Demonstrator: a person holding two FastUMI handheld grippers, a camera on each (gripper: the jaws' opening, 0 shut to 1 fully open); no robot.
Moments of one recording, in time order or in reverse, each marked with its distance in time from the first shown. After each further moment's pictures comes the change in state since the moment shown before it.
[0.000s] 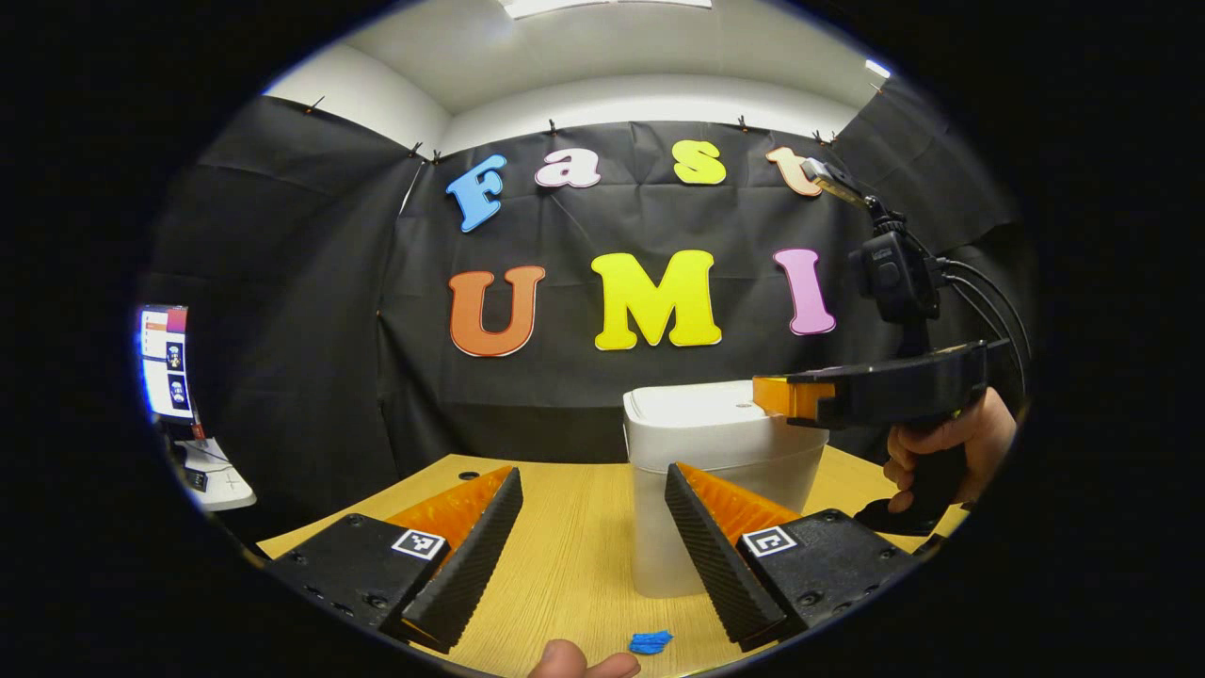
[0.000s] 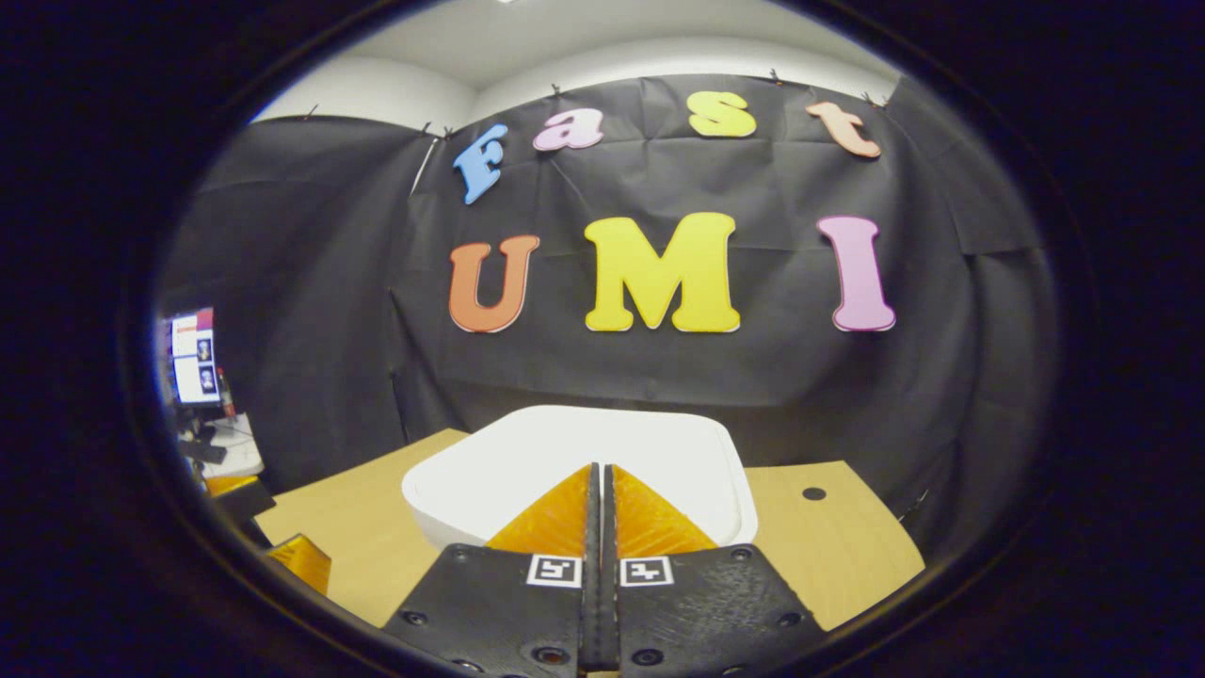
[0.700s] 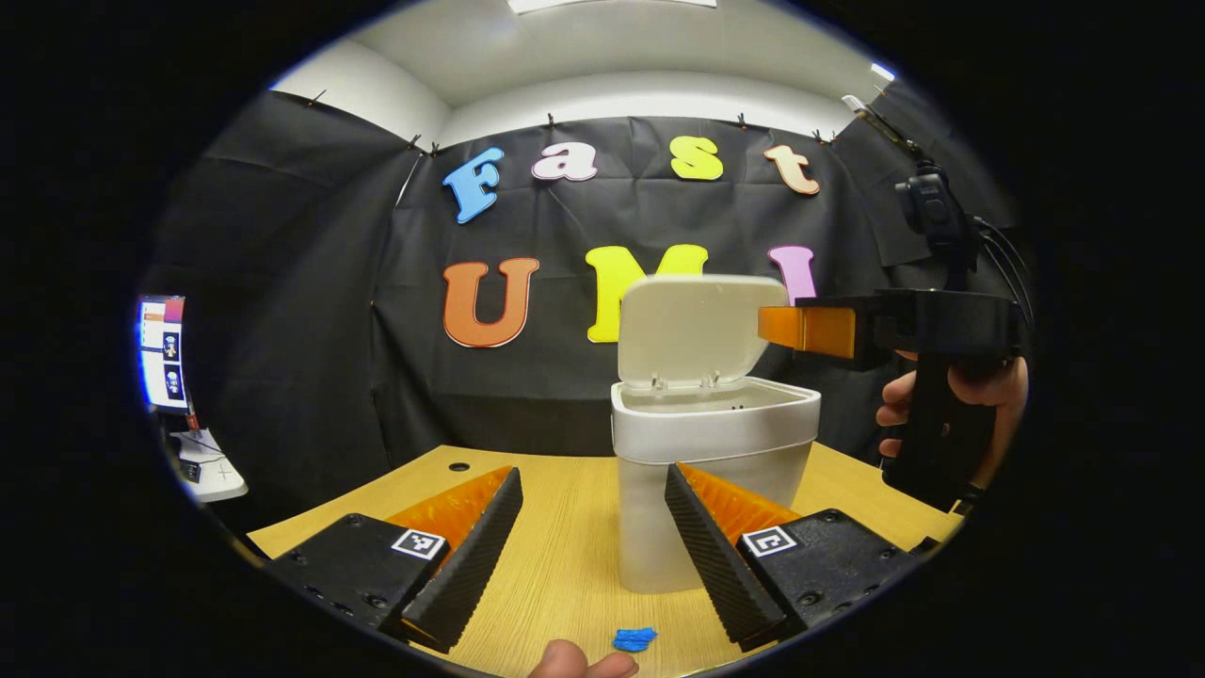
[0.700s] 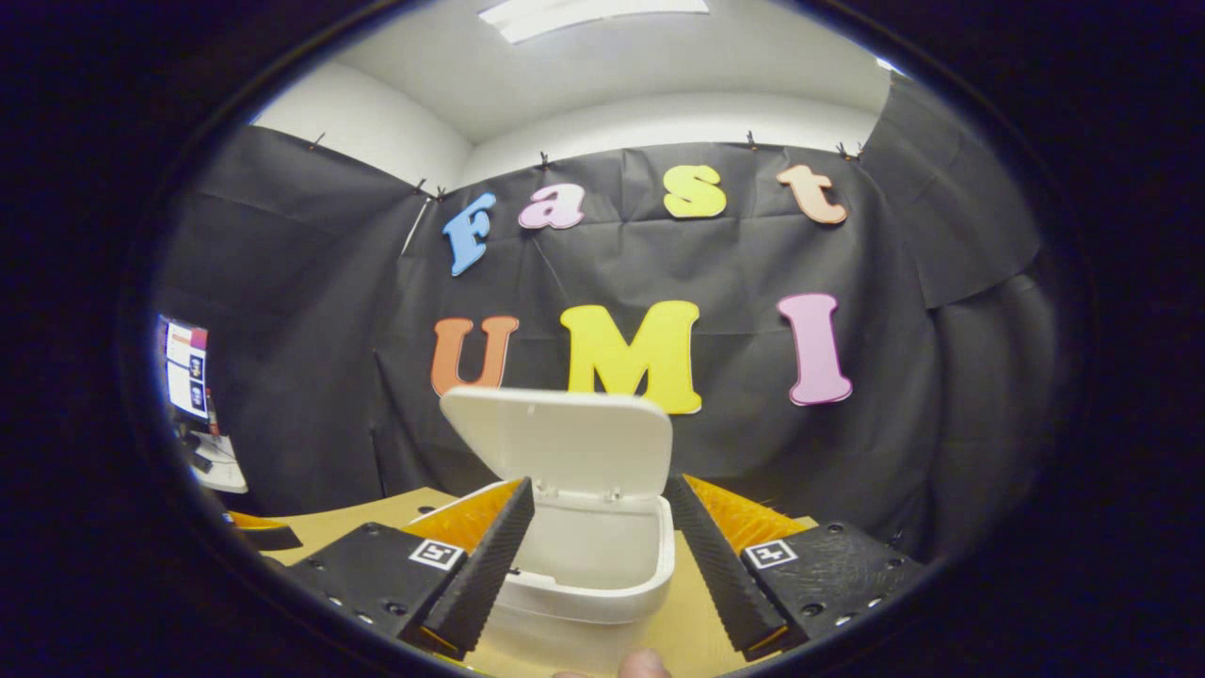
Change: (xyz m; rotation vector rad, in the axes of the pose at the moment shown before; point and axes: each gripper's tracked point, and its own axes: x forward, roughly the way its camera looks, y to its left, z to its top) left arm -0.004 -0.011 -0.008 -0.006 0.013 -0.009; right arm -0.046 -0.034 0.057 0.044 -0.244 -0.054
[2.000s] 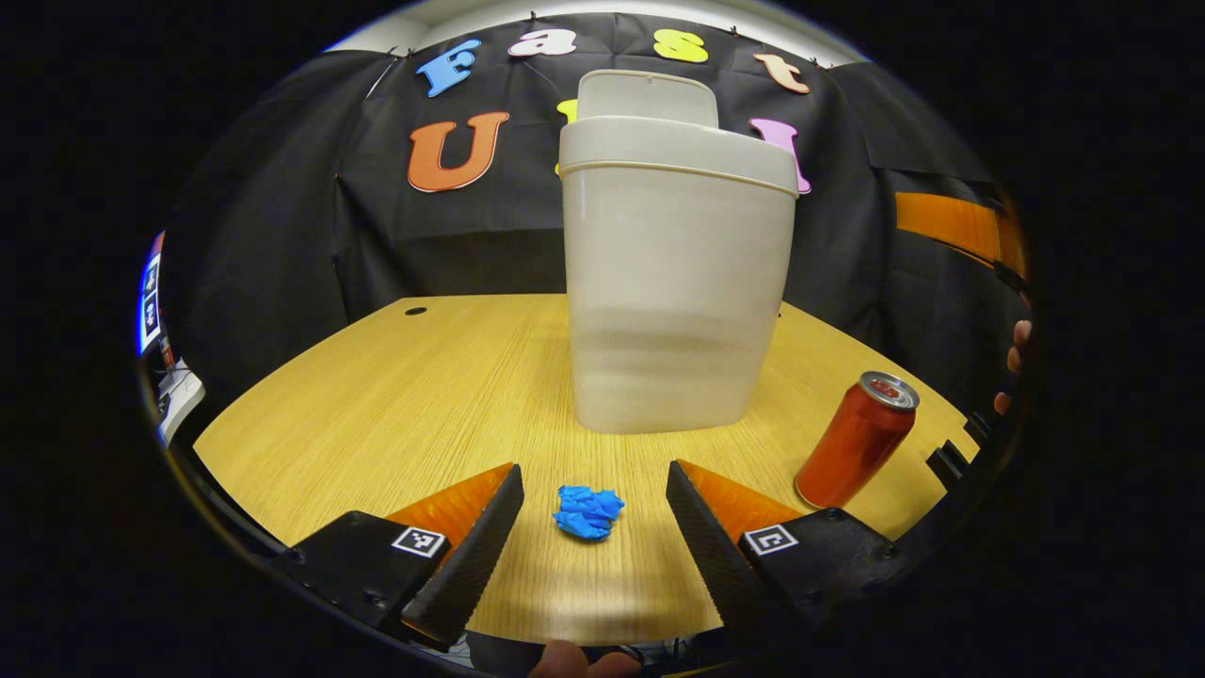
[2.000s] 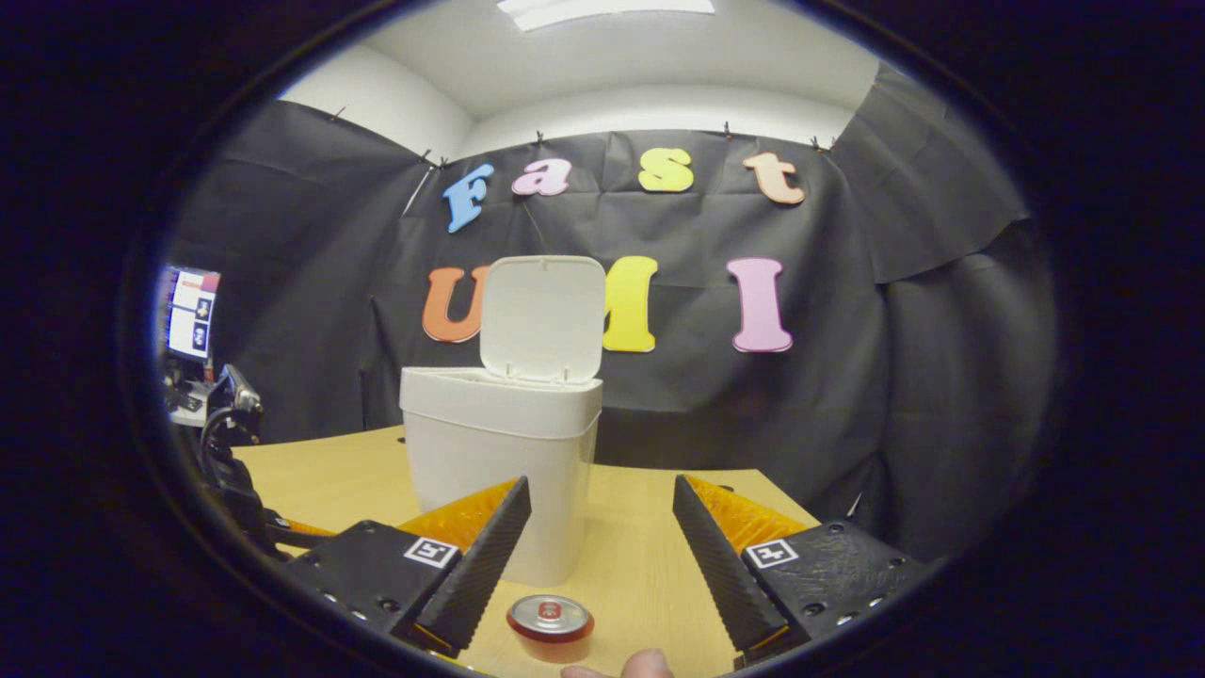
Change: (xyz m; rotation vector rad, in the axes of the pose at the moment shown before) left arm -0.034 -0.045 -0.208 -0.028 0.447 -0.093; right arm -0.121 -0.071 -0.118 -0.068 0.086 -0.078
